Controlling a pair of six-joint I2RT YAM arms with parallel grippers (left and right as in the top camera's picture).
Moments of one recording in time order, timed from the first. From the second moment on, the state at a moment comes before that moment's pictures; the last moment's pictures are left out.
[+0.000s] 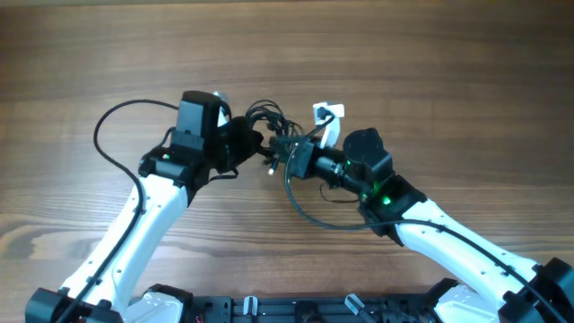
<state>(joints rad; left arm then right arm) -0.29 1.34 0.90 -0.43 0.35 -0.87 0.66 1.36 0.66 0.45 -0.35 0.95</state>
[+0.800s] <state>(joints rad) -0.38 1.34 0.90 -0.43 0.41 -0.91 0.66 1.48 0.66 0.56 0.06 0.98</state>
